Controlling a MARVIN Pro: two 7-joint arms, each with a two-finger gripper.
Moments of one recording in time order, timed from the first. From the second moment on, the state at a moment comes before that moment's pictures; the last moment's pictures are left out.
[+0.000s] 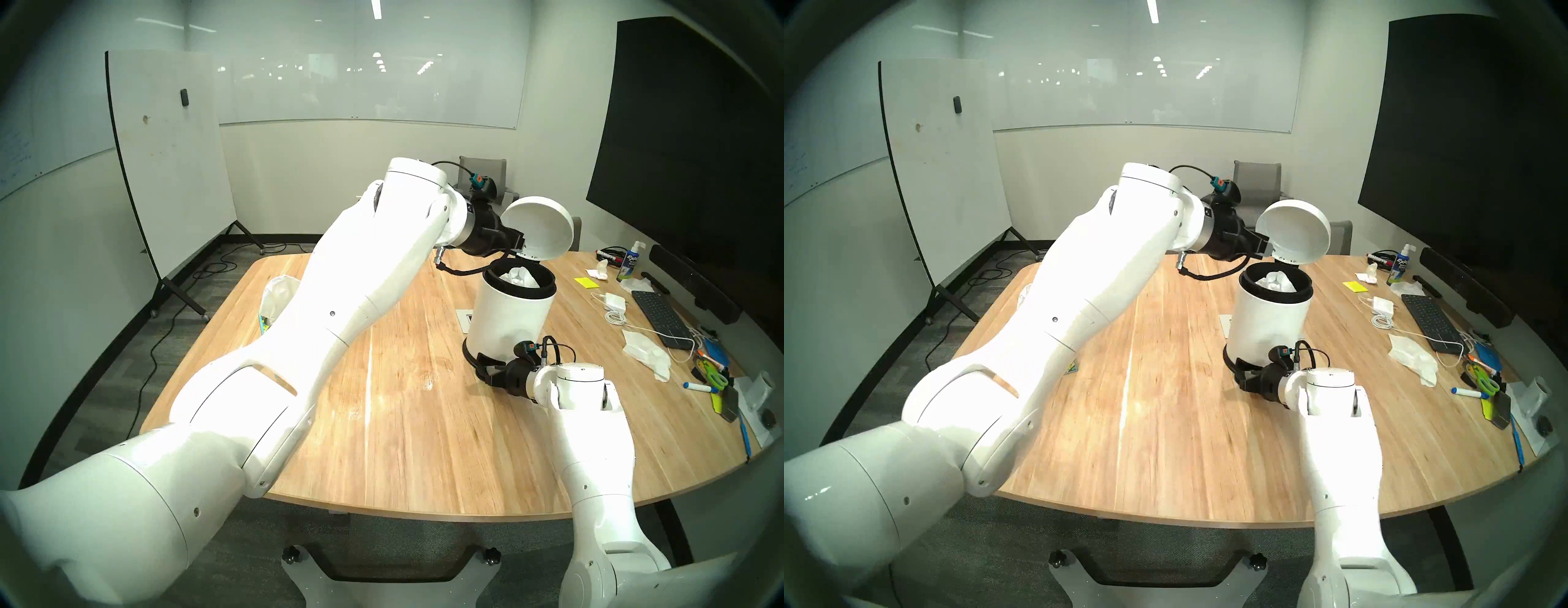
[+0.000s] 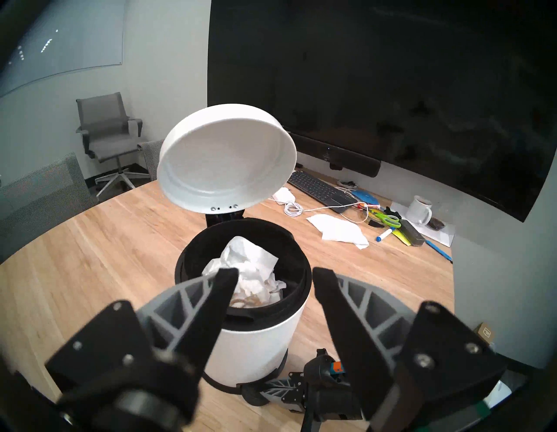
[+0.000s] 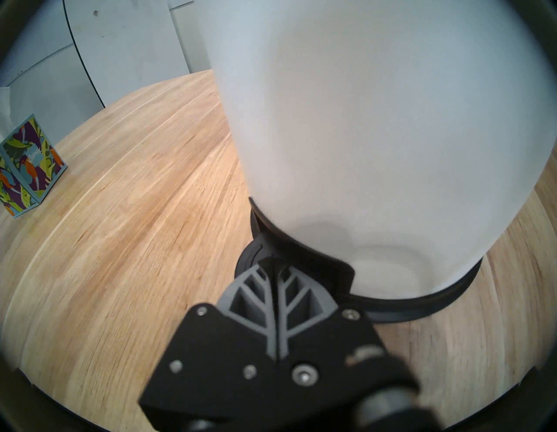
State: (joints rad) left arm 0.60 -1.61 -1.03 -1.27 -0.48 0.96 -0.35; right arm -1.29 -1.47 1.79 -1.34 -0.20 0.63 0.64
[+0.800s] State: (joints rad) left arm 0.73 -1.41 -1.09 -1.43 -0.51 0.96 -0.43; right arm -1.29 -1.47 1.79 -1.34 -0.20 0.63 0.64
